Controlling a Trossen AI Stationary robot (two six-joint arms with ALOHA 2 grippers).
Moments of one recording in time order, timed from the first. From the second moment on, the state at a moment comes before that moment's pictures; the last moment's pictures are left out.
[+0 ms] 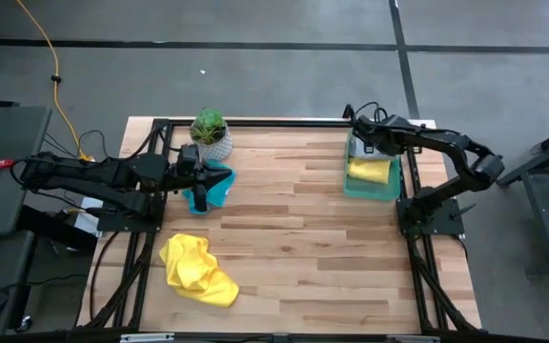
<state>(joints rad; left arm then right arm) 0.01 0.81 0.74 -0.11 -0.34 -0.39 -0.81 1.44 0.87 -1.07 0.68 0.95</state>
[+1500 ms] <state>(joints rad) 0.01 0.81 0.74 -0.11 -0.32 -0.42 -0.67 1.42 0.87 -0.80 0.61 0.87</state>
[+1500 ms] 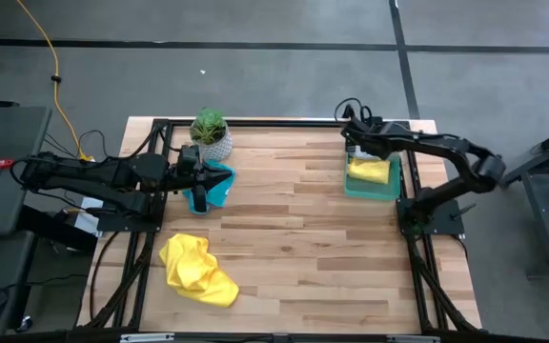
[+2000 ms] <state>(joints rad) 0.01 0.81 0.74 -0.11 -0.32 -0.42 -0.77 1.62 0.87 -0.60 0.43 0.81</state>
